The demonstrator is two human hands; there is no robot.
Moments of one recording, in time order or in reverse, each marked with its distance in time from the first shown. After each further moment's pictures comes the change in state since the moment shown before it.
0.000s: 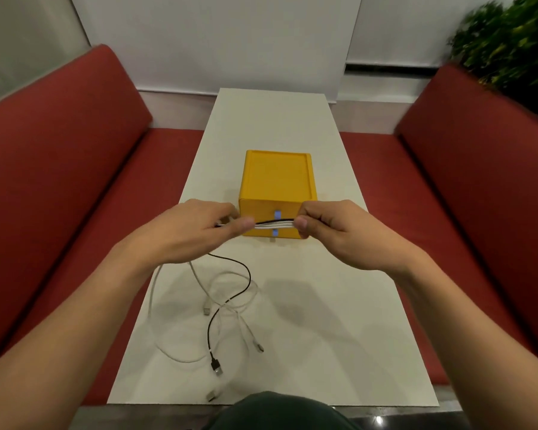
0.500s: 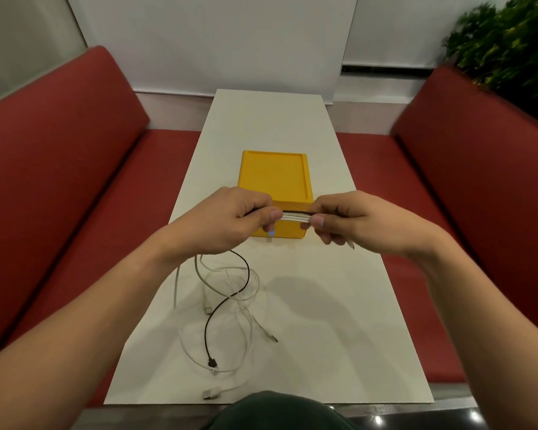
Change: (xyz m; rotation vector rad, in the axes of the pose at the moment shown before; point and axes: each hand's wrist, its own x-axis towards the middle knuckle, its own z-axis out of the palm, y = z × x) left_hand 0.017 0.042 0.008 -0.223 0.070 0.264; right_hand -0.008 0.008 -0.033 0.124 -0.166 0.086
